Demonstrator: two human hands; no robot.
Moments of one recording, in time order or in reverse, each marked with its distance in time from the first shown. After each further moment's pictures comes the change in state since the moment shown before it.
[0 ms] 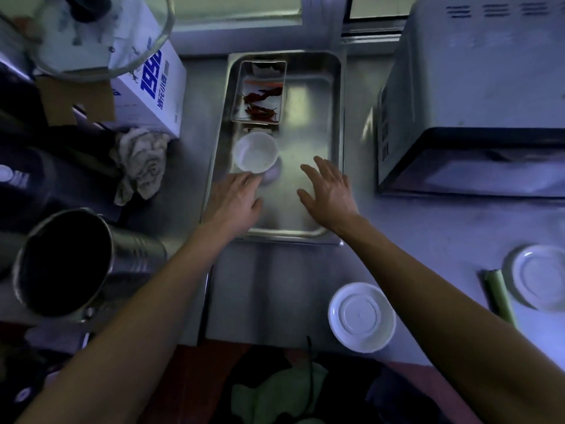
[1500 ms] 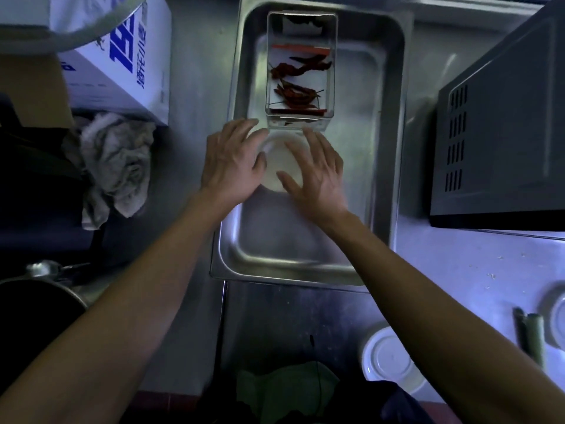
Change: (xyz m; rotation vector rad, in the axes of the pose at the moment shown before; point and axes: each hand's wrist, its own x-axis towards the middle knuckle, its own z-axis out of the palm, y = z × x) left_hand 0.133 -0.113 0.037 -0.253 0.230 0.033; right_hand 0.135 -0.050 0.084 0.000 0.217 -0.047
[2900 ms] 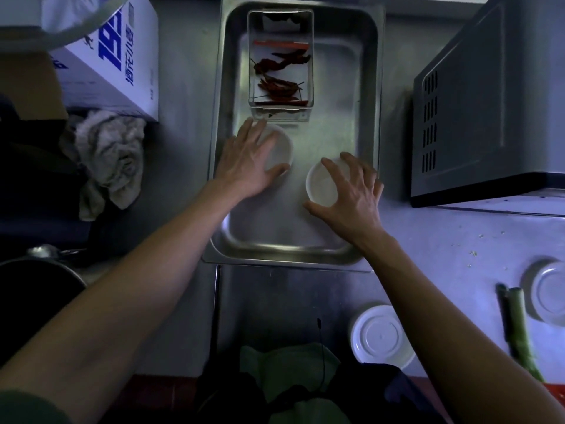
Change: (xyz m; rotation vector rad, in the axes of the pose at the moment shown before) left_hand 0.000 0.037 0.016 0.110 -0.291 0.071; right_hand -0.072 0.032 -0.080 -0.052 -0.240 0.266
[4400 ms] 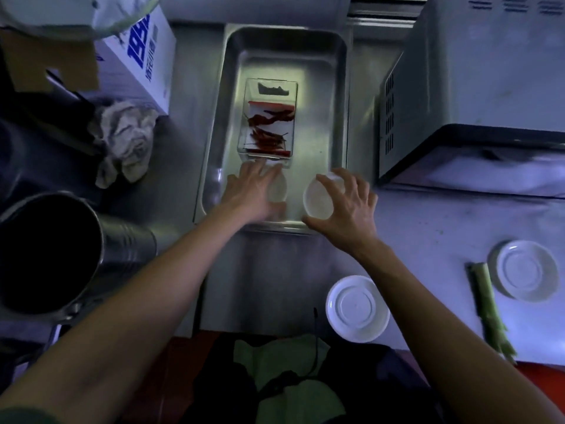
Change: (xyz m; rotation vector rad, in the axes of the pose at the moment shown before) left_hand -0.097 0.086 0.014 -0.001 -0.157 -0.165; right_hand -0.100 0.031 -0.029 -0.011 0.080 -0.107
